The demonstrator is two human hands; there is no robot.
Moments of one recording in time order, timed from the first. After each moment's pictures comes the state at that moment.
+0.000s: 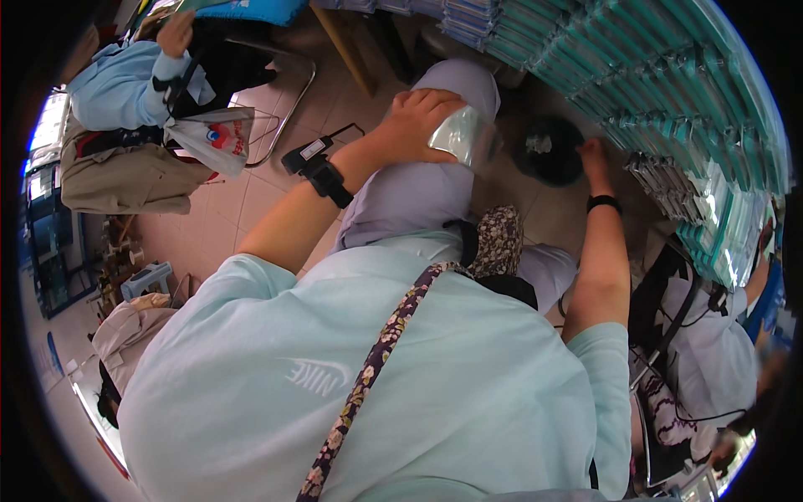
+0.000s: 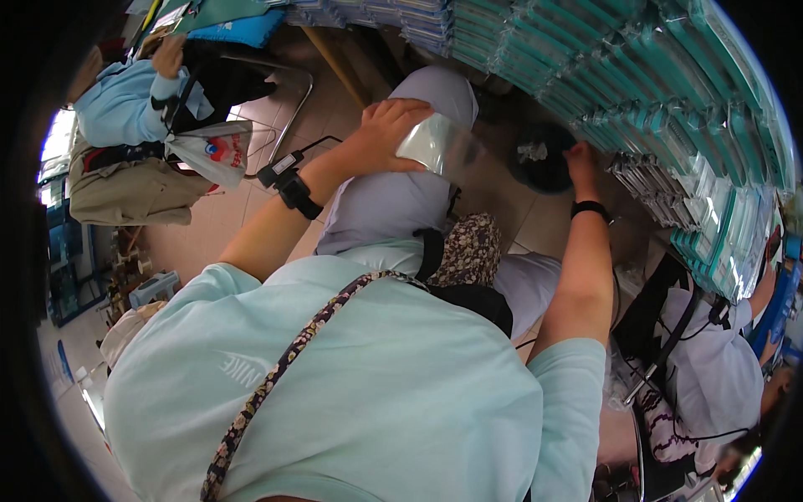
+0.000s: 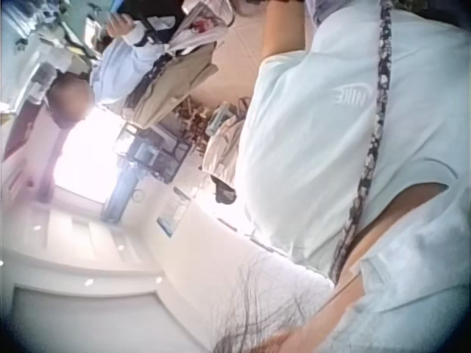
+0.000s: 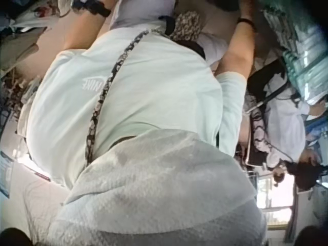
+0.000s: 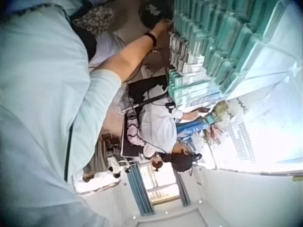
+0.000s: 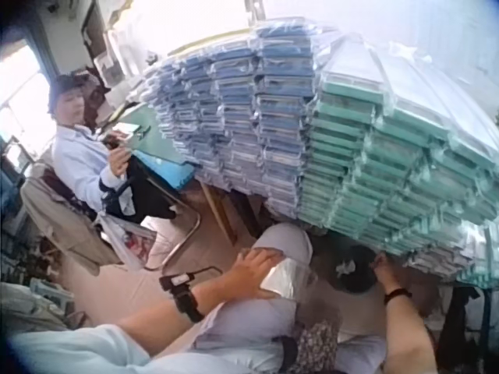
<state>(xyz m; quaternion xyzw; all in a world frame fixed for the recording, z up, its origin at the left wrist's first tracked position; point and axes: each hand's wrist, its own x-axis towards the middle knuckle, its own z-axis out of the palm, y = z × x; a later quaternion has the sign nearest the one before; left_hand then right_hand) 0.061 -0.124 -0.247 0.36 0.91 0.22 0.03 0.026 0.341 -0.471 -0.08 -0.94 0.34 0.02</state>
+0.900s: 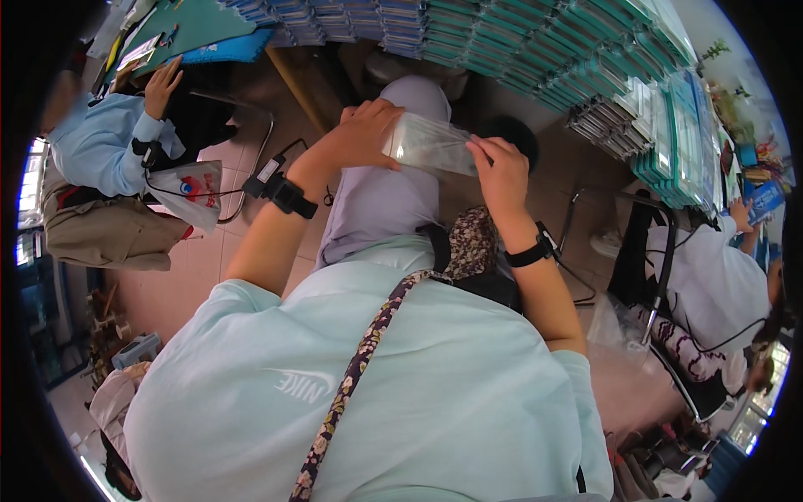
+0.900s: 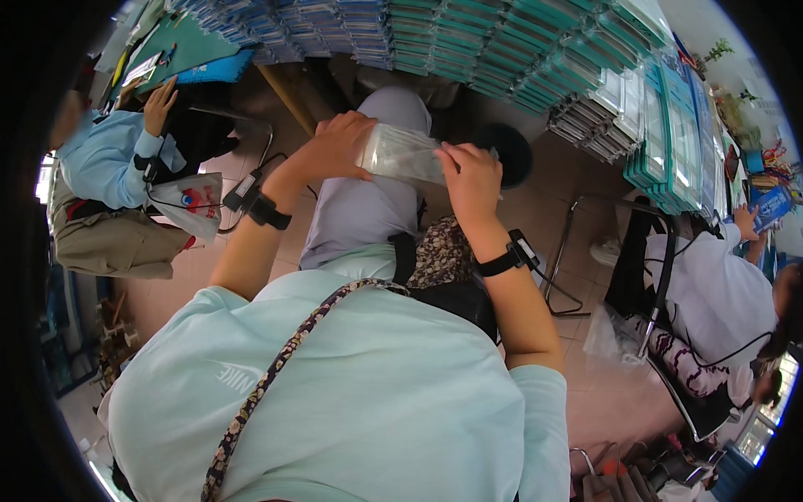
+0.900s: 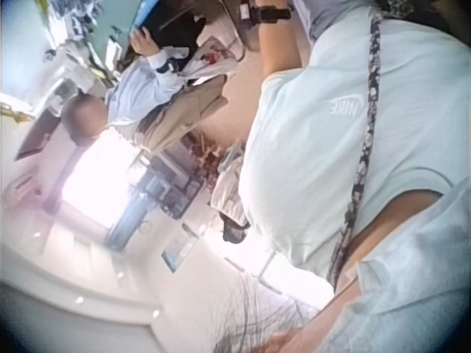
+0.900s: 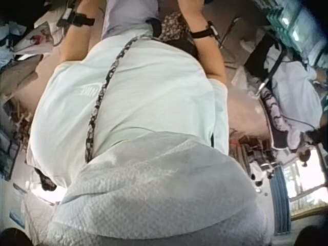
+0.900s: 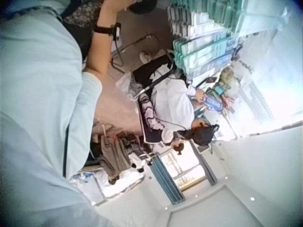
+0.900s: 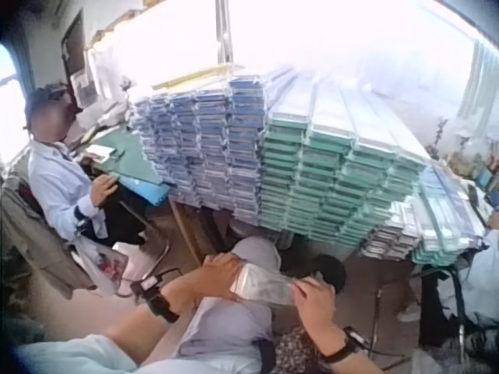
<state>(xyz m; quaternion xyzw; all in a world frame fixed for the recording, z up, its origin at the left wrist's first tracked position) 0.064 -0.130 -0.212 0.37 0.91 0.15 0.08 0.153 0.119 -0.240 0.02 -0.92 0.32 0.24</state>
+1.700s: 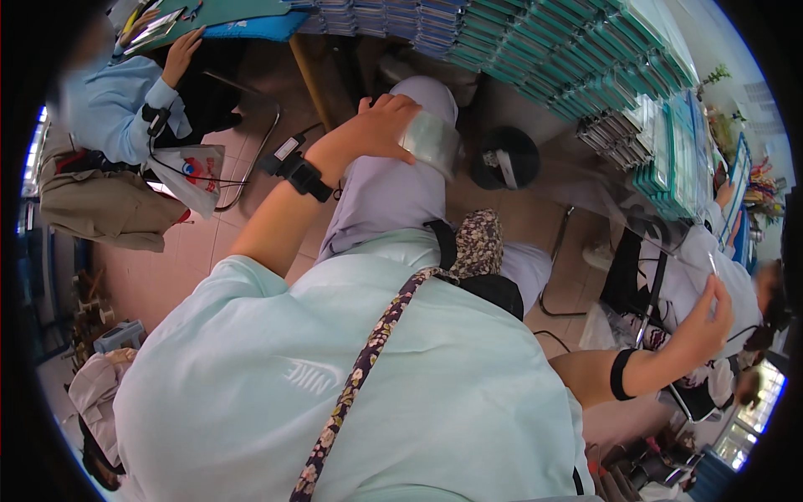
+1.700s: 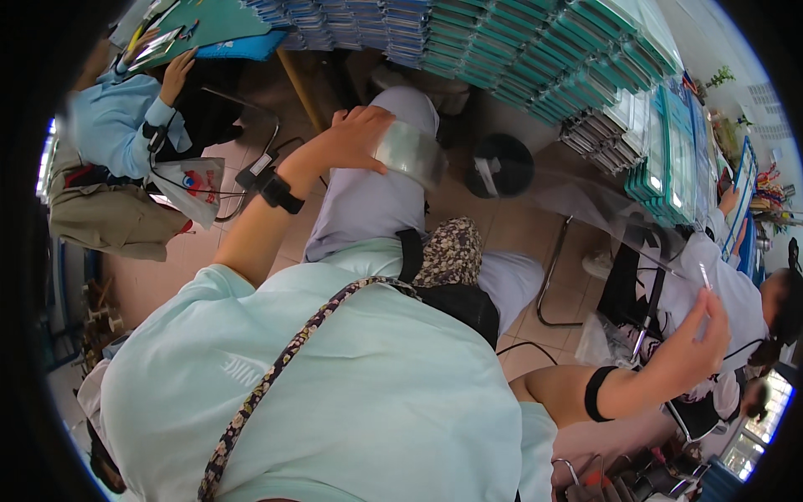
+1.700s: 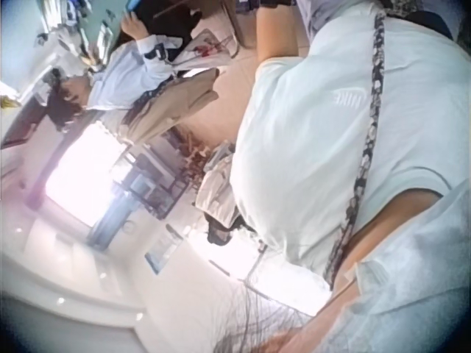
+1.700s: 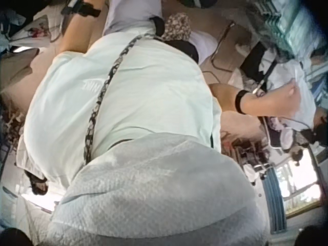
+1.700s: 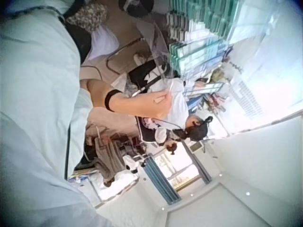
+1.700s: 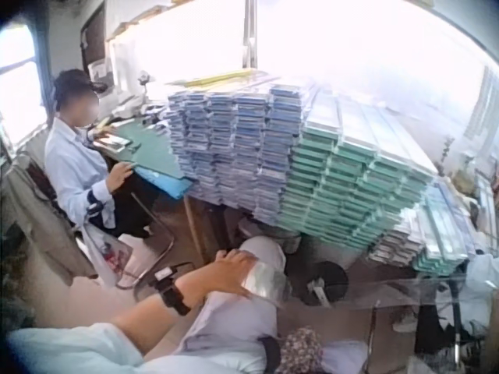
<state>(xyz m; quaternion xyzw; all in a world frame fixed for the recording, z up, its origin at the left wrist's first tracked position) 0.070 -0.136 -0.212 0.35 0.93 0.12 0.08 0.340 0.246 -0.010 -0.27 -0.88 -0.11 0.37</state>
